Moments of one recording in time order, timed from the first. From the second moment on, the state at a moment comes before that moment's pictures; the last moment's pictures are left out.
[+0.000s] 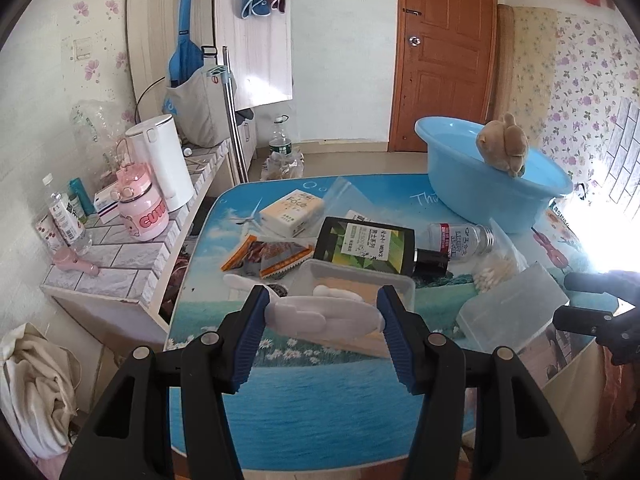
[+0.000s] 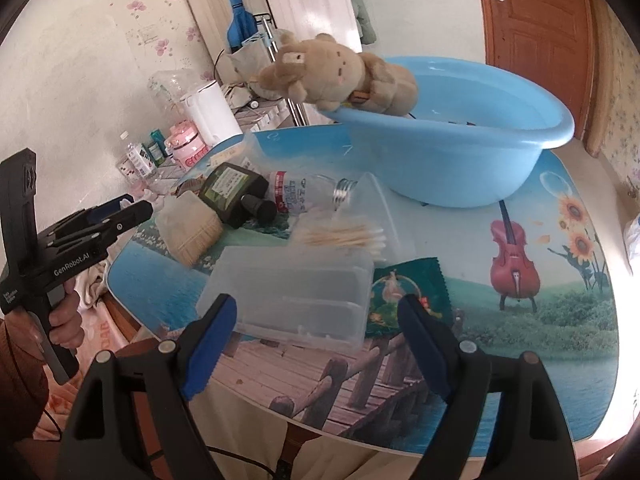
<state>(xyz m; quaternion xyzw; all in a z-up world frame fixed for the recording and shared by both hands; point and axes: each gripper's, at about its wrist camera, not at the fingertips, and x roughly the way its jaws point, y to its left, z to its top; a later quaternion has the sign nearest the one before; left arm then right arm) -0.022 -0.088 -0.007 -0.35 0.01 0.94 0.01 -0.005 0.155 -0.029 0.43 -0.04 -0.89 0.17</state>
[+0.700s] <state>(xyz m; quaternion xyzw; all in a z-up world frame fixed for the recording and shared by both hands) 0.013 -0.095 -0.053 -0.41 0.00 0.91 0.01 0.011 0.125 -0.037 0.44 0.04 -0.87 0.22</state>
